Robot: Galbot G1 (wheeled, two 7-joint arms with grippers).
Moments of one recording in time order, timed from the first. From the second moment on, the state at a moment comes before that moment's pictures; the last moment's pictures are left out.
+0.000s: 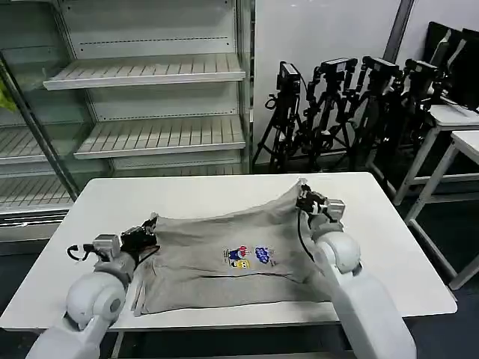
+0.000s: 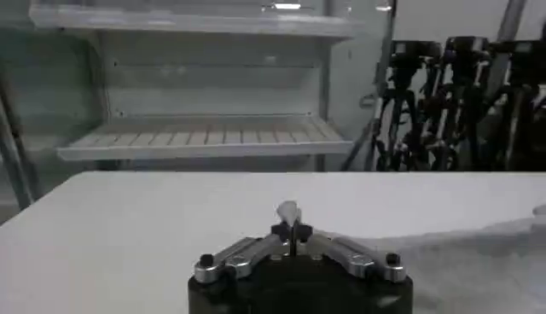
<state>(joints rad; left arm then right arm) 1.12 -1.01 -0.41 -2.01 -0.68 0.57 -0.32 -0.83 1.24 0.26 1.75 0.51 -0.40 0.28</state>
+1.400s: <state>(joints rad) 1.50 -1.12 -0.48 -2.21 -0.49 0.52 -0.34 -1.45 1.22 0.44 2.14 0.30 -0.31 0.25</state>
